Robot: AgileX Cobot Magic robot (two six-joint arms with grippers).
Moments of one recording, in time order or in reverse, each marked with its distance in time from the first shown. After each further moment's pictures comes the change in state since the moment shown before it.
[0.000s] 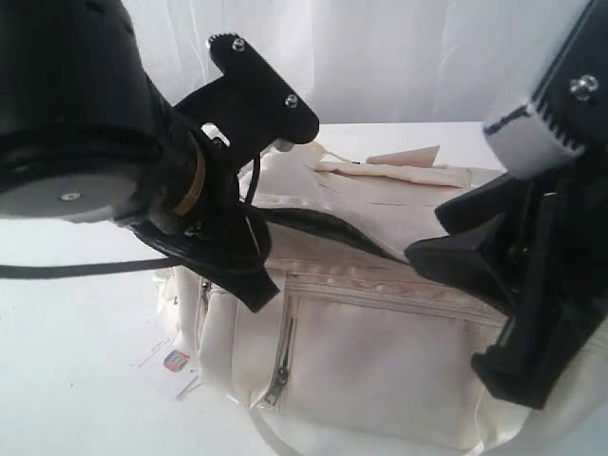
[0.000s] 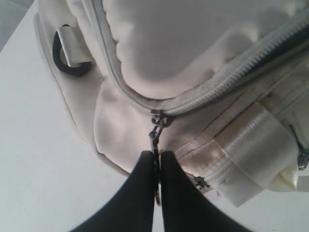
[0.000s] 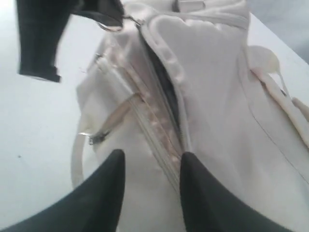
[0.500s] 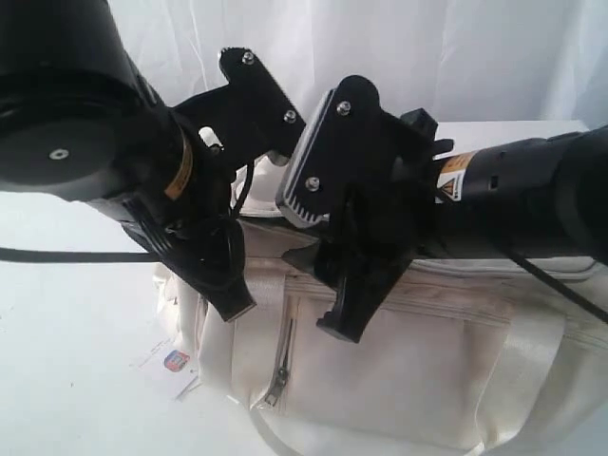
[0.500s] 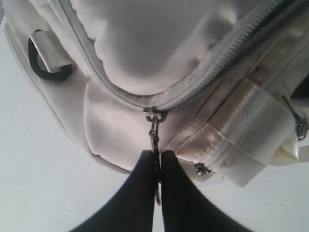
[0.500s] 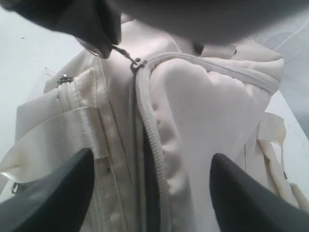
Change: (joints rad) left arm 0.051 -0.008 -0.009 -0.108 -0.015 0.238; right arm 0.000 0.404 0.000 0.110 -0.413 -0.428
